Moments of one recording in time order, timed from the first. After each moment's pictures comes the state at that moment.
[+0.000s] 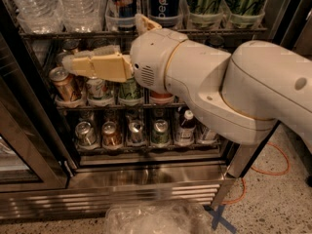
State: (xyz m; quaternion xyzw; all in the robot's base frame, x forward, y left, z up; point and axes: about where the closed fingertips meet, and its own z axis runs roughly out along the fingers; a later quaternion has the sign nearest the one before) arm 0.492 0.081 1.045 -0.34 0.62 0.30 0.65
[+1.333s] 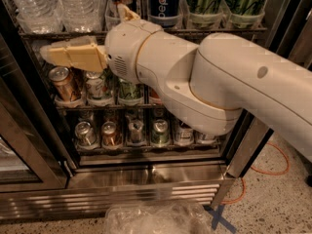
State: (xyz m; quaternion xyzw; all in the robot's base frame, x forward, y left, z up) arm 0.512 0.115 1.055 -0.34 0.61 0.28 0.66
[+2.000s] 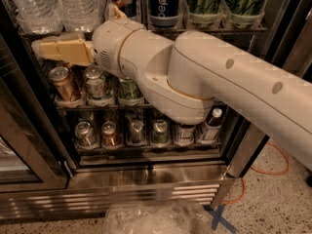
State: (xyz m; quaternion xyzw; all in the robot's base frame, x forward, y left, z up) arm 0.541 0.142 1.047 -0.32 0.61 0.29 0.66
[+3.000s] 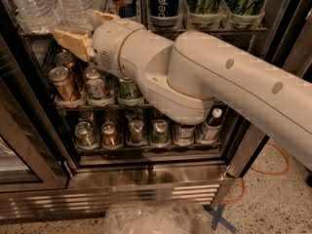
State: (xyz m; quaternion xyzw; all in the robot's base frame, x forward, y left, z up) arm 0.541 0.142 1.047 -0.32 0.61 0.29 0.66
